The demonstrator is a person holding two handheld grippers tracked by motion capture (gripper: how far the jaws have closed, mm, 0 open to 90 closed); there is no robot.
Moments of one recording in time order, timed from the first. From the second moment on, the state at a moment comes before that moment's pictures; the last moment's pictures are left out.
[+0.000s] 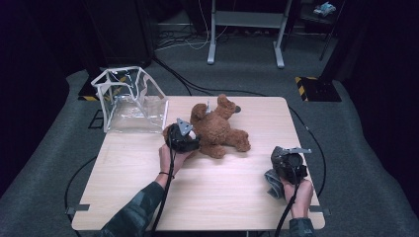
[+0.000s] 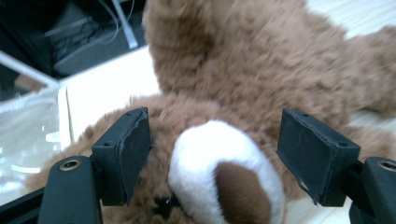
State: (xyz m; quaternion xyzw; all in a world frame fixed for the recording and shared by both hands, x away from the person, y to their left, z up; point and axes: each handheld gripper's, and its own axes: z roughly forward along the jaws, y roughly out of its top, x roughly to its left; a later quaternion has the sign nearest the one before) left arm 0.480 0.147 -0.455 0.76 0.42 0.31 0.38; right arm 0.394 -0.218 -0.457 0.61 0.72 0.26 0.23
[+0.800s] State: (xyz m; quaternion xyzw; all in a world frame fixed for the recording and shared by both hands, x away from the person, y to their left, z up) left arm 0.476 0.171 -0.470 0.79 0.33 0.21 0.46; right arm 0.393 -0.205 -0.427 0.58 0.72 0.29 0.25
